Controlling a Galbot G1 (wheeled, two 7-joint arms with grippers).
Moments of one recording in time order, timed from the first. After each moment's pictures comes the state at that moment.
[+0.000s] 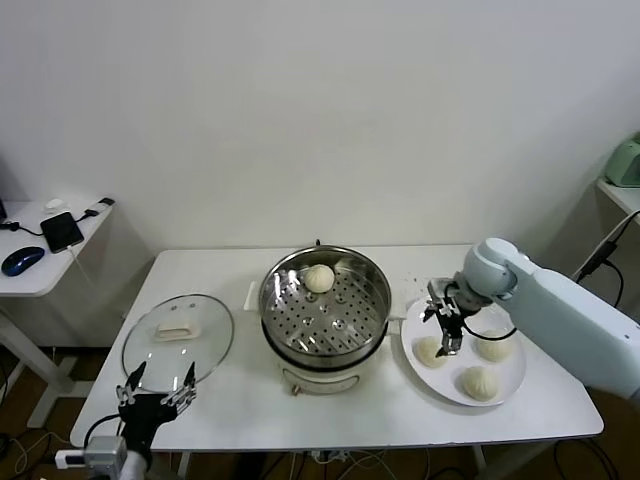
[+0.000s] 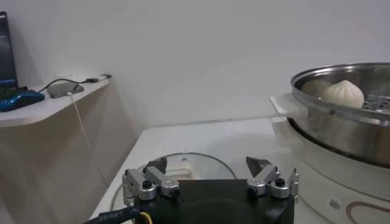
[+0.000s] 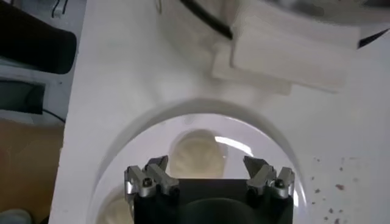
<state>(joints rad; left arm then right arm) 1.72 -1.59 -0.79 -2.23 0.01 0.33 0.17 -0.23 0.76 -0.51 1.38 -0.29 -0.34 -1.28</state>
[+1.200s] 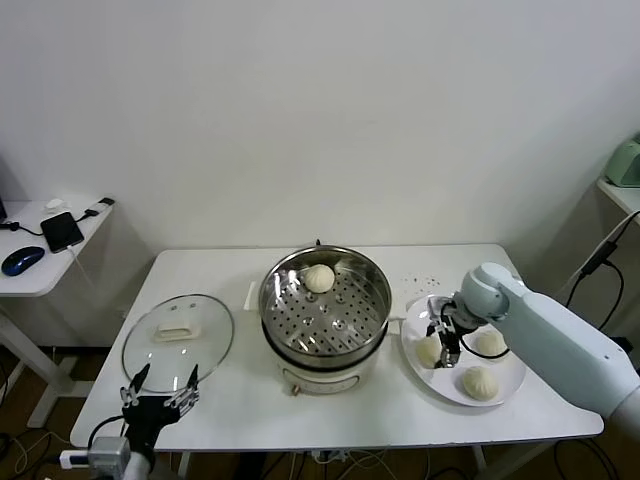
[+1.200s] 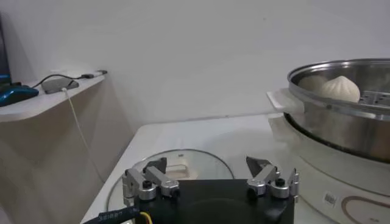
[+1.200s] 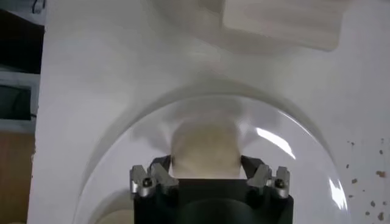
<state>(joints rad) 1.71 -1.59 -0.78 -2.22 0.02 0.33 0.18 -0.29 0.79 -0.46 1.31 -0.32 -0.34 -1.23</state>
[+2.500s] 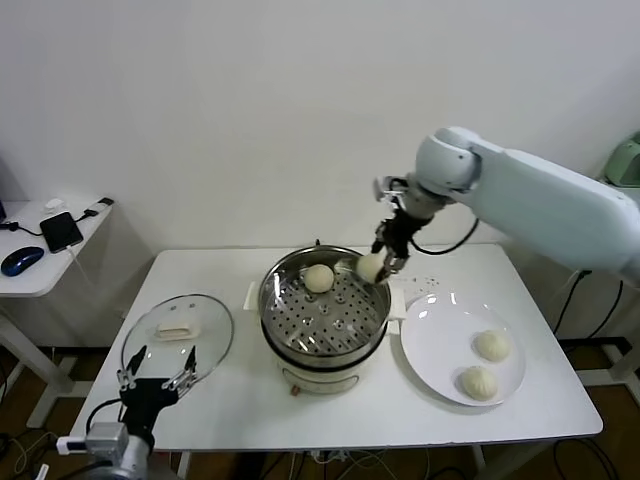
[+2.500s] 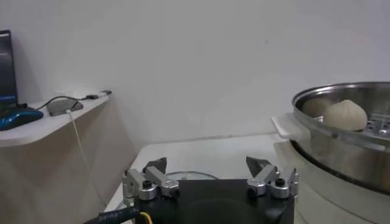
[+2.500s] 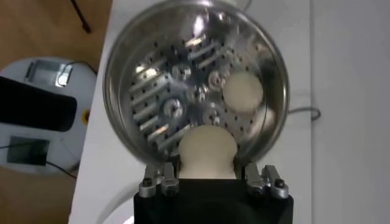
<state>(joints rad) 1.65 -1.59 -0.79 -2.23 0.02 0.33 0.17 0.57 1.13 -1.12 1.27 0.35 -0.64 -1.26</state>
